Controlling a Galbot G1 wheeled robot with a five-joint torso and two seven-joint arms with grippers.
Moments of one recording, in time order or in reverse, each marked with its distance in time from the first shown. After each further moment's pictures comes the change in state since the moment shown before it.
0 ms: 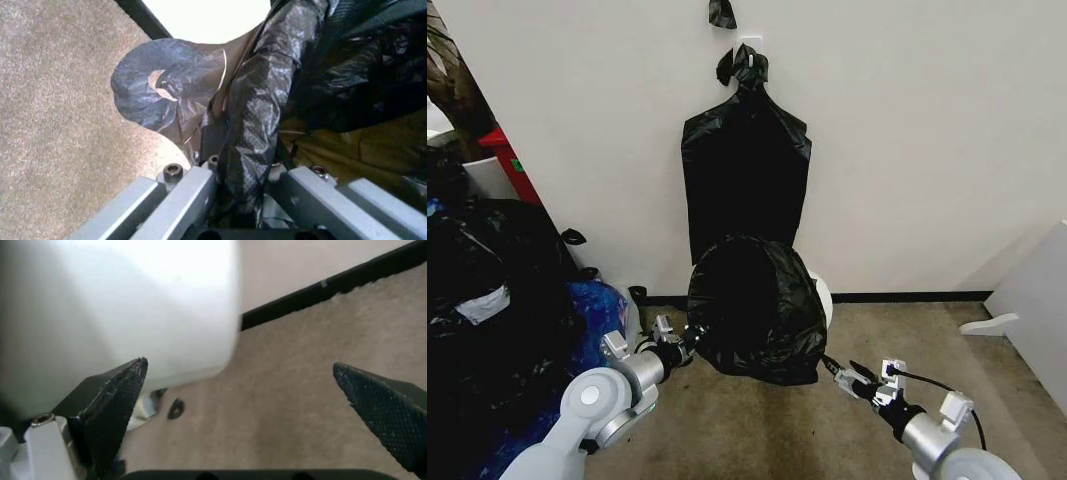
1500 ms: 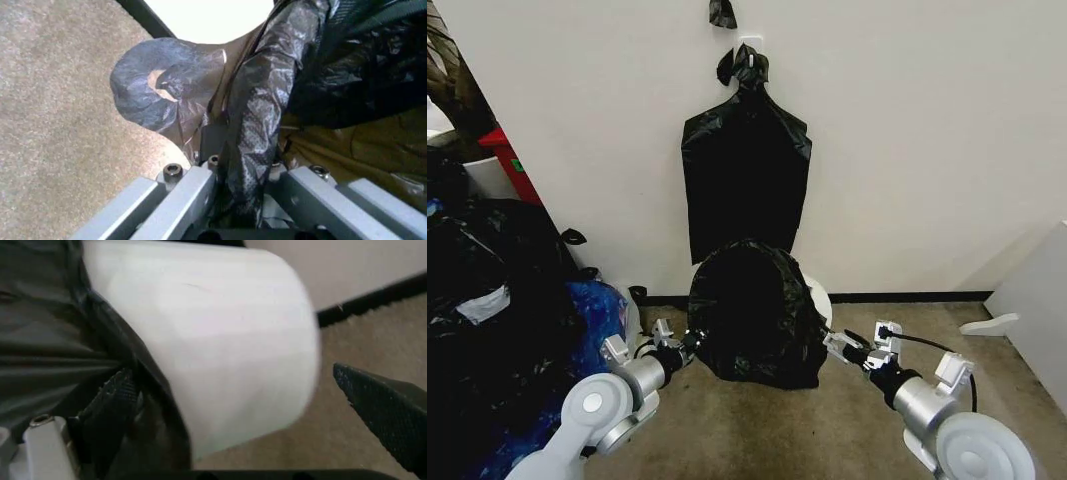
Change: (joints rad) left arm 0.025 0.006 0.008 -0.016 0.054 0.004 0.023; right arm 0.057 -0.023 -0.015 0.195 0.150 -0.122 0.276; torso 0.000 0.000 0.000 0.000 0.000
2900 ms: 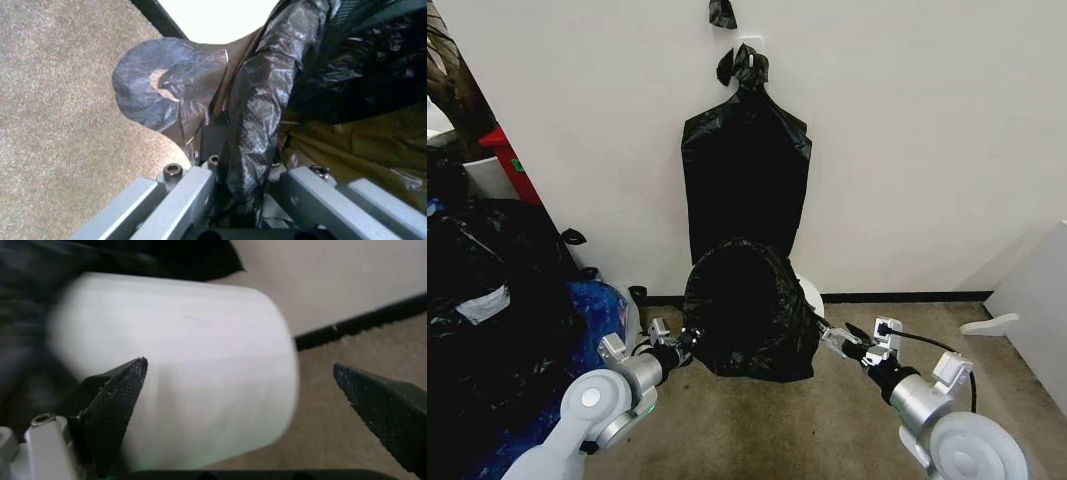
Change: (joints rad) left arm -0.011 -0.002 -0.012 0.020 -0.026 -0.014 -0.051; right arm 0.016 0.000 -0.007 -0.018 -0.045 0.052 -0.012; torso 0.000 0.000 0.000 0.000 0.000
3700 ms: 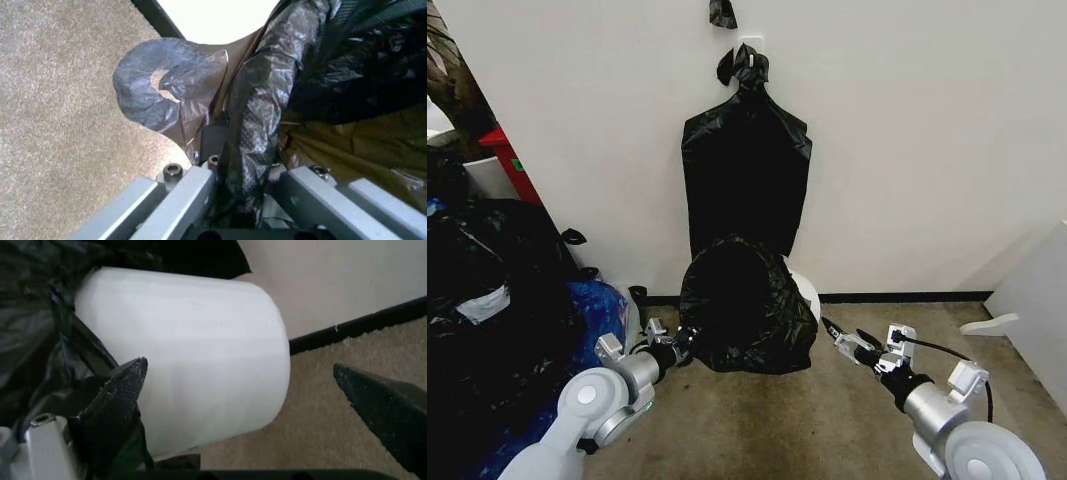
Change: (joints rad) left arm -0.006 -0.009 -0.021 0.010 -0.038 -0.008 -0.017; right arm -0.067 0.008 0.025 0.066 -0.030 0.013 -0.027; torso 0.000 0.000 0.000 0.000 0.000
